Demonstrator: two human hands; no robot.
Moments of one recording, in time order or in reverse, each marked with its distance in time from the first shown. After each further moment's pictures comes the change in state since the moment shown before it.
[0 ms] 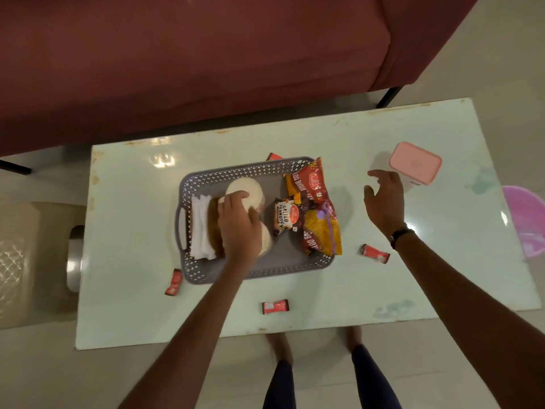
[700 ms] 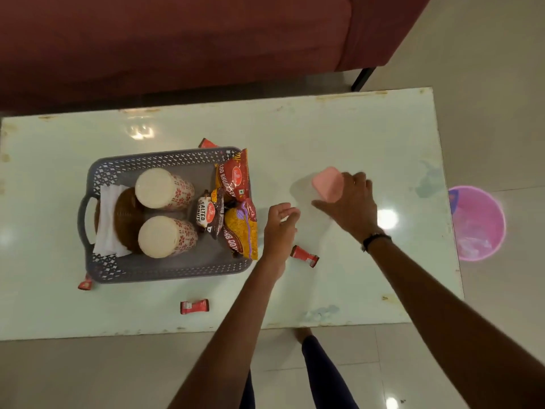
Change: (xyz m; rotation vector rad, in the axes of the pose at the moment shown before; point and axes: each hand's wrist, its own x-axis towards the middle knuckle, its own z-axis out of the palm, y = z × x) left_hand -0.060 0.153 0.157 -0.851 -0.466 -0.710; right_hand 0.052 0.092 -0.045 -0.287 -0.263 -0.041
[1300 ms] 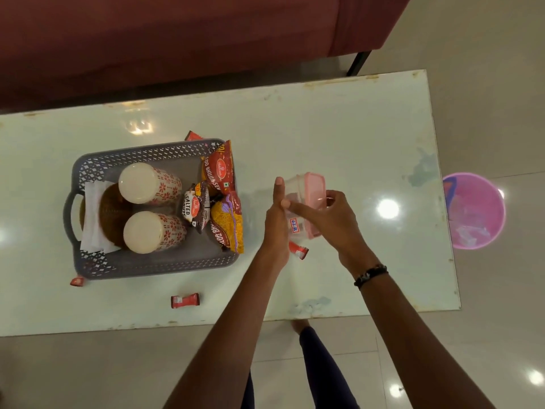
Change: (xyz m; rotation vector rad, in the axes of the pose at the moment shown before) left_hand 0.006 -0.005 0.024 -0.266 -0.148 -0.147; right_hand -0.058 -0.023 -0.024 0.782 -0.230 0.284
